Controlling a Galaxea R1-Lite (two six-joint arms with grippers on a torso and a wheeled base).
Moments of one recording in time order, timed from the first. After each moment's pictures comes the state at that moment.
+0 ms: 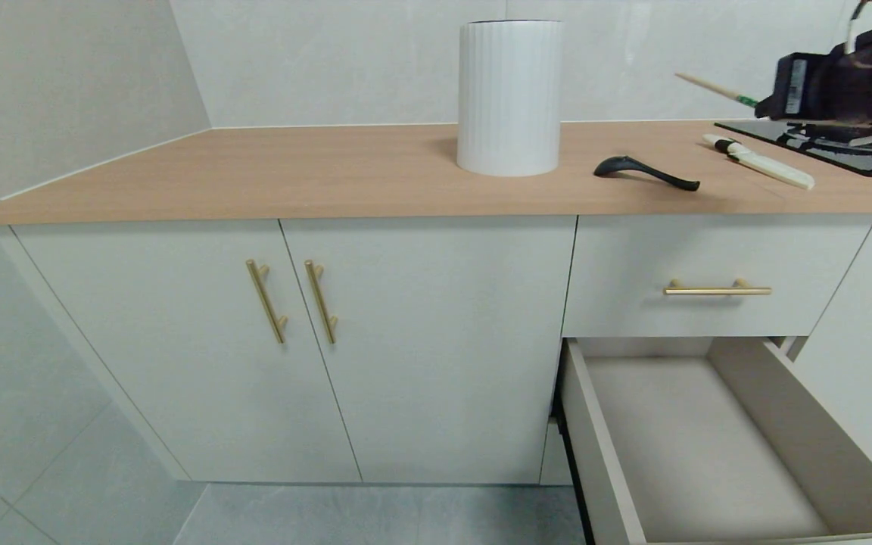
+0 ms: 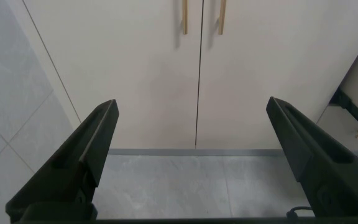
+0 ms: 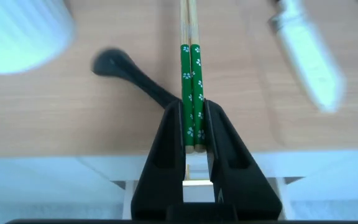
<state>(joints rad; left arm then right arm) 0.00 0.00 0.00 0.00 0.01 0.00 0.23 1.72 -1.97 0.49 -0.26 0.09</state>
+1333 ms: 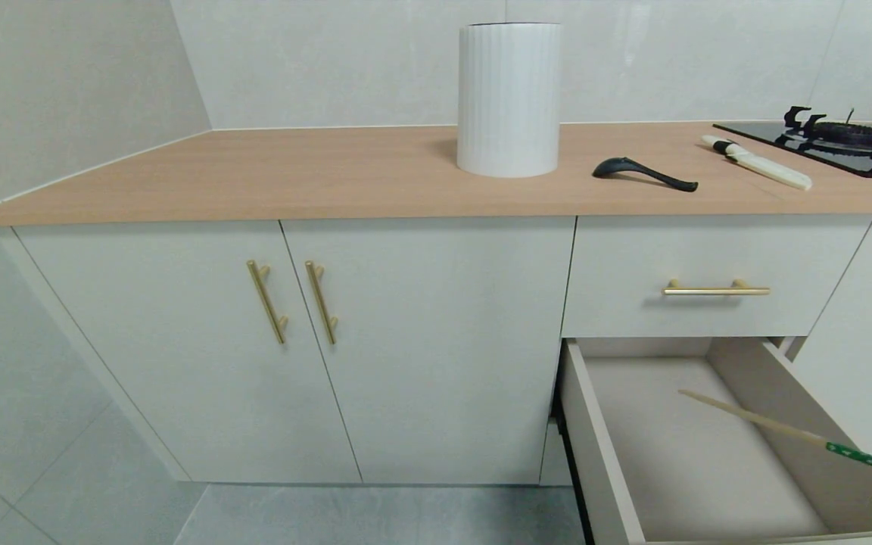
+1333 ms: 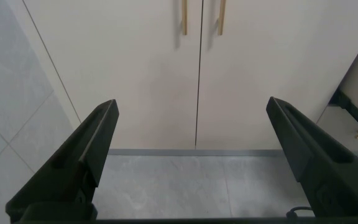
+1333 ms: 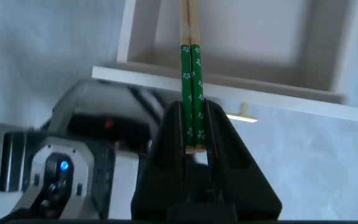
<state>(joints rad) 0.00 0.00 0.00 0.00 0.01 0.00 0.24 1.14 -1.00 0.79 0.05 0.14</state>
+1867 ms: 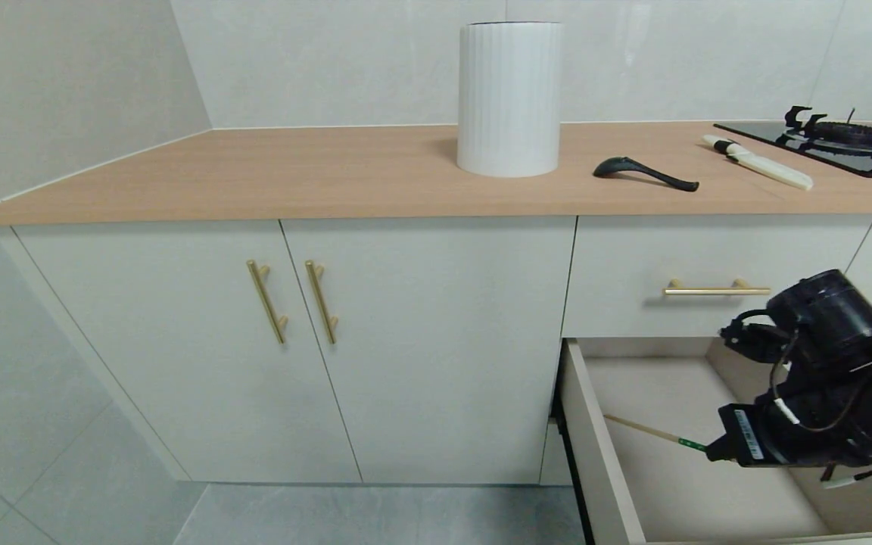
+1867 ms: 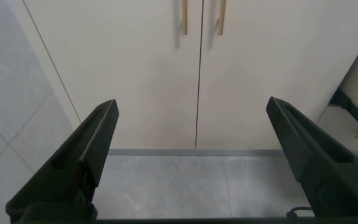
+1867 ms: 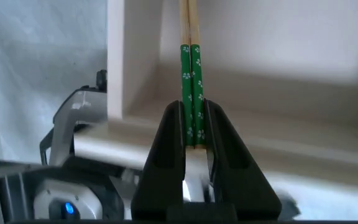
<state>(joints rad) 0.00 0.00 0.00 0.00 0.01 0.00 0.32 1.62 -0.87 0.32 0.06 0.27</state>
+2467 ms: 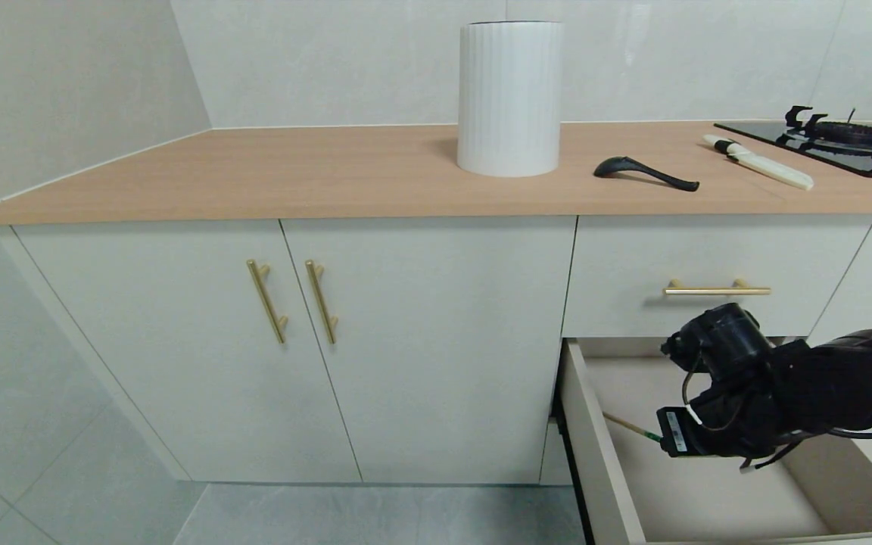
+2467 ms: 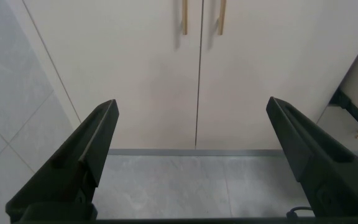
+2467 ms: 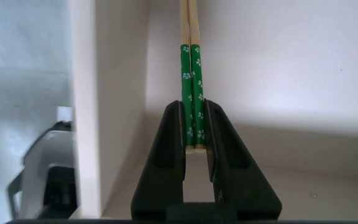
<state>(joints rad) 0.00 0.00 0.00 0.00 0.01 0.00 0.33 1.89 -0.87 0.05 -0.07 0.28</state>
